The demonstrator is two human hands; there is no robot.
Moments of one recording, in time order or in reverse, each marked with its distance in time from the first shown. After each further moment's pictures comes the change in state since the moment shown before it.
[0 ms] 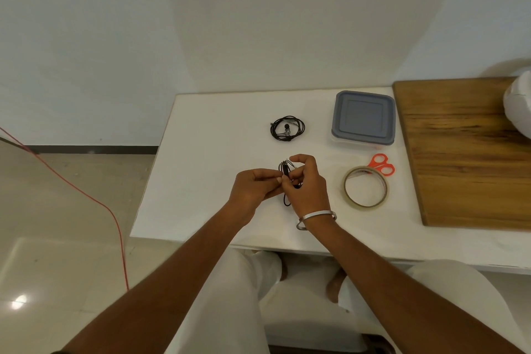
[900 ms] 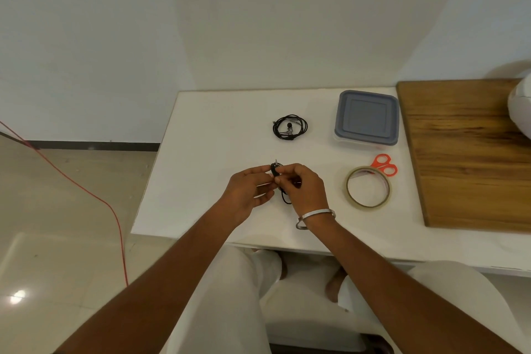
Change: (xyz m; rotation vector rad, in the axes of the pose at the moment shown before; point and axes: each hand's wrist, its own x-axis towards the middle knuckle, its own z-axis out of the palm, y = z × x) left_hand 0.000 0.005 -0.015 -0.263 0.048 -0.208; right_hand 0.002 0.006 0.009 0.015 -0.090 -0.004
